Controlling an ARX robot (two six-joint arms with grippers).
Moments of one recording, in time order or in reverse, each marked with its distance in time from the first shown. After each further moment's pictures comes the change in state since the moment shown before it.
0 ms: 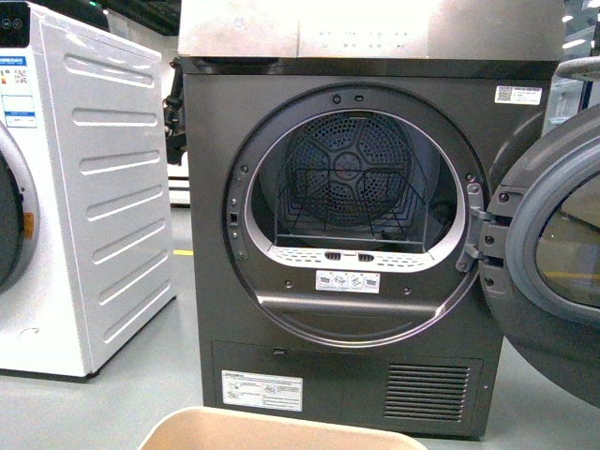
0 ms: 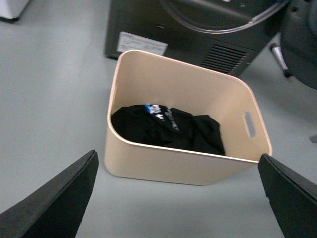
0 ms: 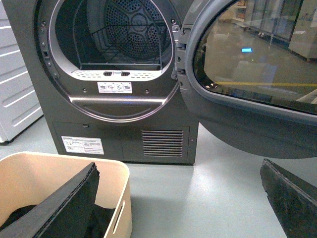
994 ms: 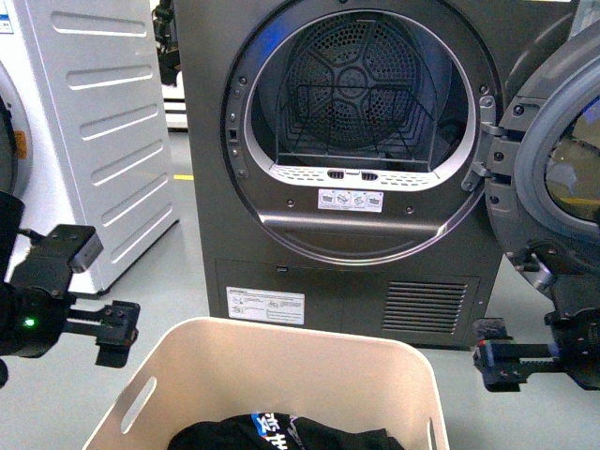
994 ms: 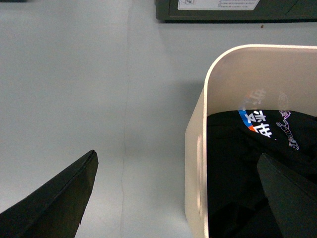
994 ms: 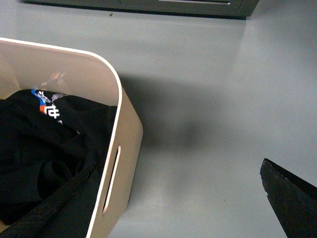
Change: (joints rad) left arm -0.141 1.860 0.908 0.630 -0.313 0.263; right arm 0.050 1.962 0.910 0.229 -0.067 0.027
